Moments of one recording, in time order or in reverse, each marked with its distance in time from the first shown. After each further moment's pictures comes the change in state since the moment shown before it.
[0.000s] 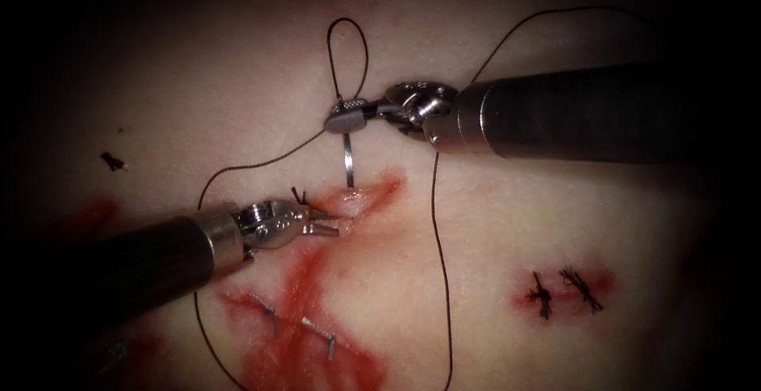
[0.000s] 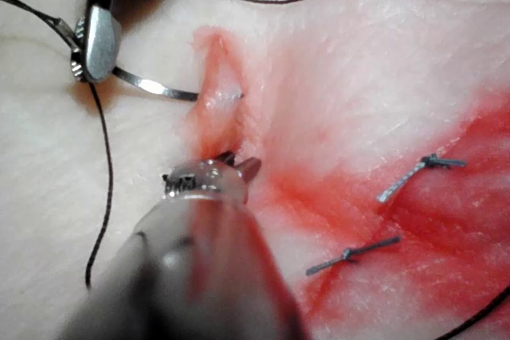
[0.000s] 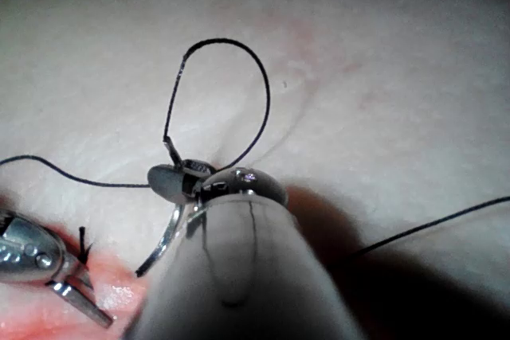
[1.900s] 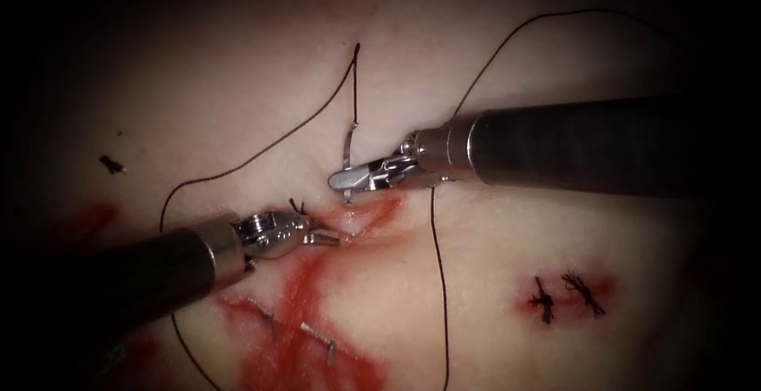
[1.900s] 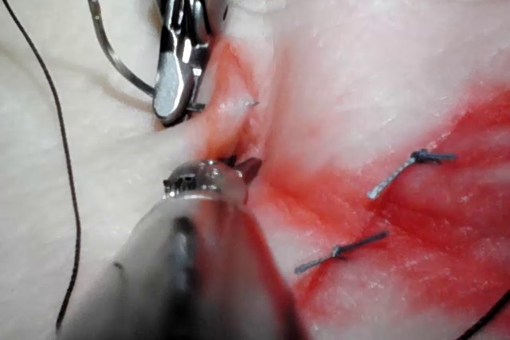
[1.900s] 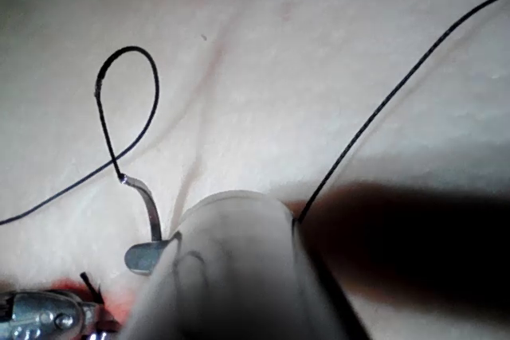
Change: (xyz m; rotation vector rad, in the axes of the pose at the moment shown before) right arm -0.013 0.000 0.005 0.390 -0.016 0.683; left arm 0.000 0.000 0.000 0.001 -0.001 -0.003
